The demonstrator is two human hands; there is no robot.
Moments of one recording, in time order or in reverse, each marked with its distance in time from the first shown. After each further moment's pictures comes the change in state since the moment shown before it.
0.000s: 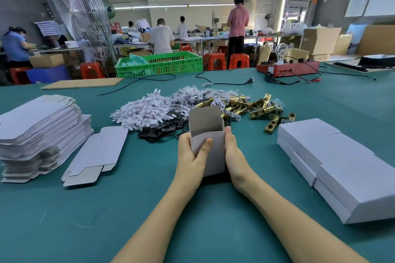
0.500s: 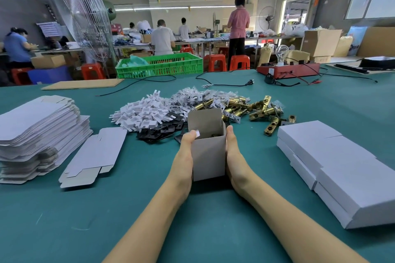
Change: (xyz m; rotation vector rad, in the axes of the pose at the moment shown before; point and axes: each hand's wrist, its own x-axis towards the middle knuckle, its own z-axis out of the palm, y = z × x) left_hand 0.011 0.006 -0.006 -0.416 -0.099 -0.369; right_hand -0.002 -0.002 -0.002 0.104 -0.113 0.005
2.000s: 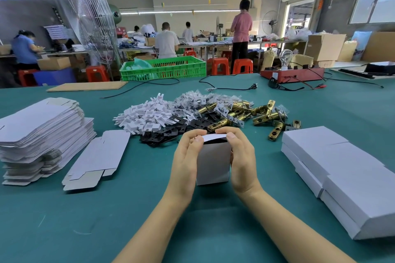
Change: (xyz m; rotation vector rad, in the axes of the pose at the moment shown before) left_hand -0.021 0.012 0.006 0.161 0.047 0.404; right_hand -0.018 -0.019 0.016 -0.102 0.196 -0.582
